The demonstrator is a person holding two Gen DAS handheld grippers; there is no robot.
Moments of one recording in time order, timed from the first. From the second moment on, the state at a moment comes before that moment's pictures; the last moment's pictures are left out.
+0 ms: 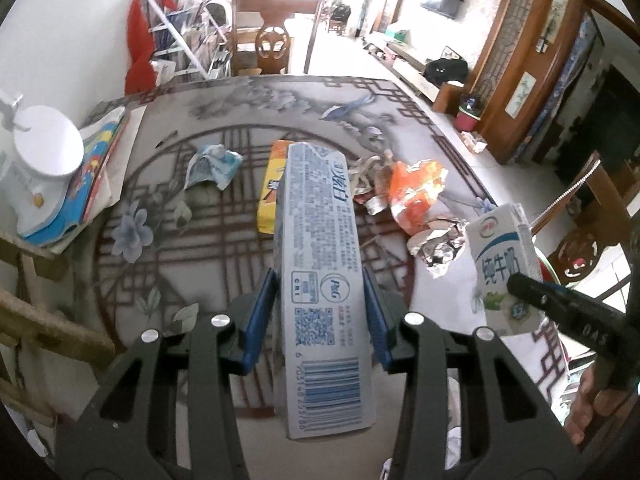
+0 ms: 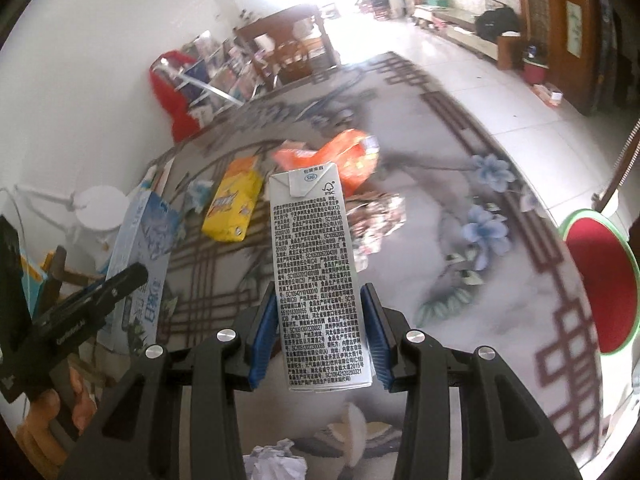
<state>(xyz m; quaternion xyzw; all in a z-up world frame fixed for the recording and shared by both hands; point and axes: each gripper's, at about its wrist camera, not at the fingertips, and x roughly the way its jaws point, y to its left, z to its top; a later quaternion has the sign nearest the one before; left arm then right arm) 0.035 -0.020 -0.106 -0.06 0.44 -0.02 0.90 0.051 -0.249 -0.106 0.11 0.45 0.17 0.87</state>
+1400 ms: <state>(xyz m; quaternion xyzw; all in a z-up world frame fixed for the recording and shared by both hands) 0.066 -0.037 -0.199 -0.11 0.56 -0.02 0.82 0.038 -0.302 -0.118 0.14 0.46 0.15 0.86</state>
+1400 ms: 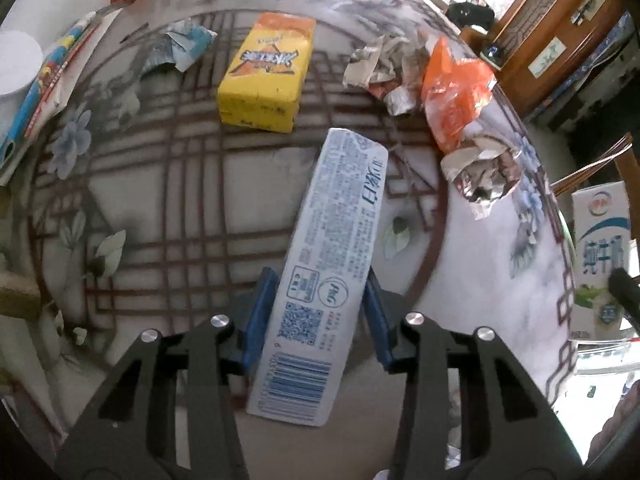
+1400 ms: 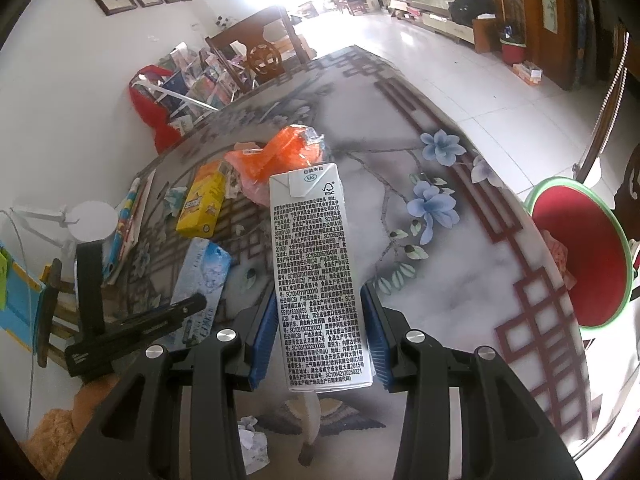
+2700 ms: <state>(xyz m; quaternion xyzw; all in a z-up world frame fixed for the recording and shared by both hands) 0.106 -0.373 -0.123 -0.01 0.49 -0.25 0.83 0.028 -0.583 -0.123 0.26 0.42 -0.01 0.87</state>
